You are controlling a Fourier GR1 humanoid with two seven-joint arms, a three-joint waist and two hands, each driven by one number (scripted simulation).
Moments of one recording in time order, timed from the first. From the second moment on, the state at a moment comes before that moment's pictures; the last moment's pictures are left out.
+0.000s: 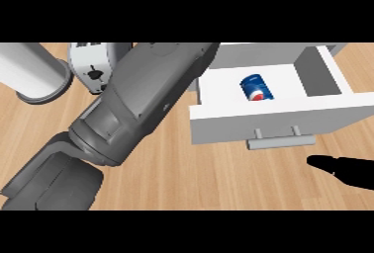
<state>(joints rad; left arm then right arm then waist) -1.63 0.00 -0.29 -0.31 0.59 0.65 0.01 -0.18 -0.31 -0.15 -2.12 0.27 0.14 0.23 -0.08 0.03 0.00</state>
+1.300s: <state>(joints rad) -1.61 0.07 -0.27 -0.32 0.57 0.59 0.02 -0.59 -0.20 0.12 -1.13 0.96 -0.28 -0.03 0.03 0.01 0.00</state>
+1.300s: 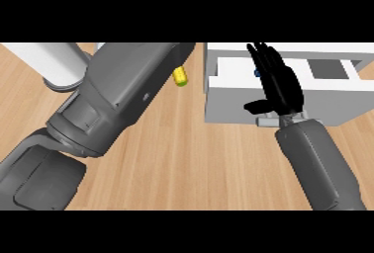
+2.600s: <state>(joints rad) -1.37 0.25 -0.32 -0.67 0.51 0.52 0.18 -1.10 -0.21 -0.06 -0.38 1.09 -0.63 -0.08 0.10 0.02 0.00</state>
